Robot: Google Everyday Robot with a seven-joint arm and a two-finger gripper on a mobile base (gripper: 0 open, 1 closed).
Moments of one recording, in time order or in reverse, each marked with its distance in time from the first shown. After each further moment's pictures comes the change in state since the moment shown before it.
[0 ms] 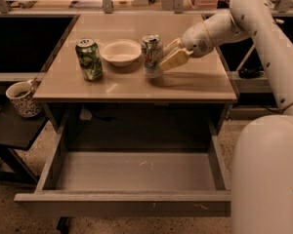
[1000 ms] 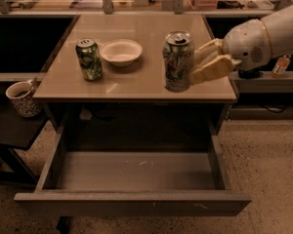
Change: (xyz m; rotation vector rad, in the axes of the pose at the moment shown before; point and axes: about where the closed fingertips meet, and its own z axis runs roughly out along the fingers) arm -0.030 0.155 -0.088 0.089 -0.076 -0.011
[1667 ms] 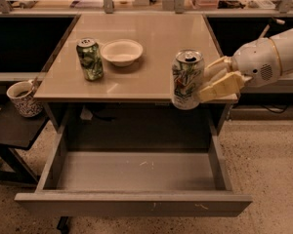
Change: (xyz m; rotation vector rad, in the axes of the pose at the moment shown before) arm 0.037 0.020 -0.009 -0.004 0.008 0.078
